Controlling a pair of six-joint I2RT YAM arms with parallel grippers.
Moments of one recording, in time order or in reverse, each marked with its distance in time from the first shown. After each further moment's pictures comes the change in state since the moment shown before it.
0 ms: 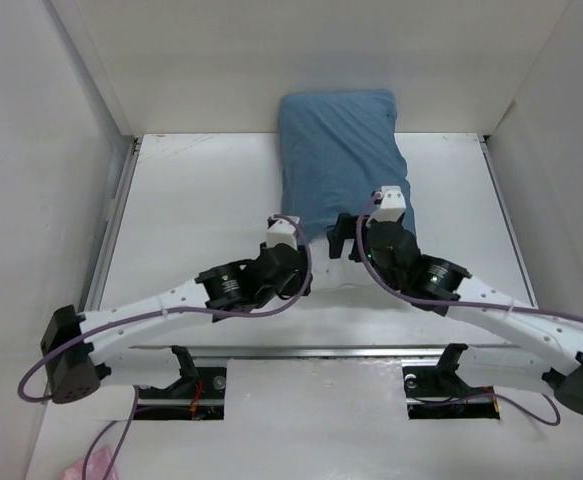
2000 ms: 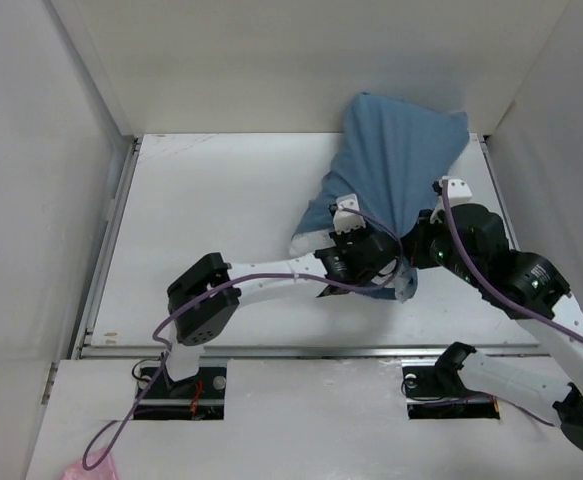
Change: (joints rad) left arm -0.079 0.768 0.480 0.360 -0.494 -0.220; right arm -0.192 -0.257 0.333 -0.751 -0.390 -0.011
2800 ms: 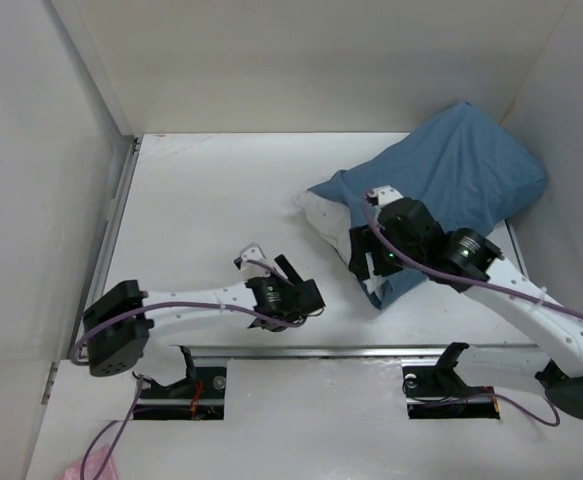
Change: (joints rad) left arm -0.047 -0.382 -0.427 -0.751 0.061 -0.803; right arm 0.066 0.196 -0.018 -0.063 -0.044 -0.046
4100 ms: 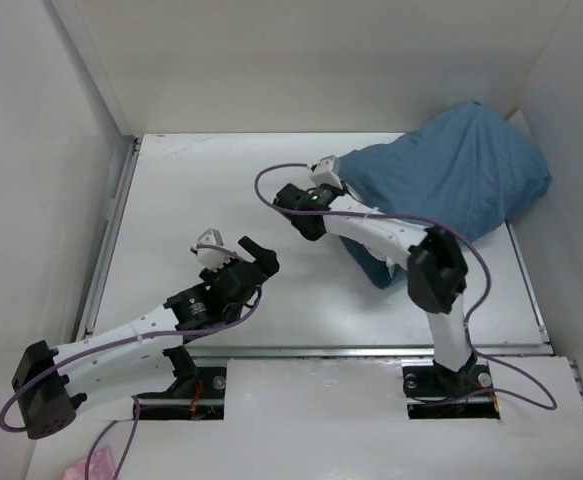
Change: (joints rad) left arm 0.225 -0.624 -0.350 0.473 0.092 0.484; right arm 0.043 1.043 0.562 -0.250 1.146 0.271
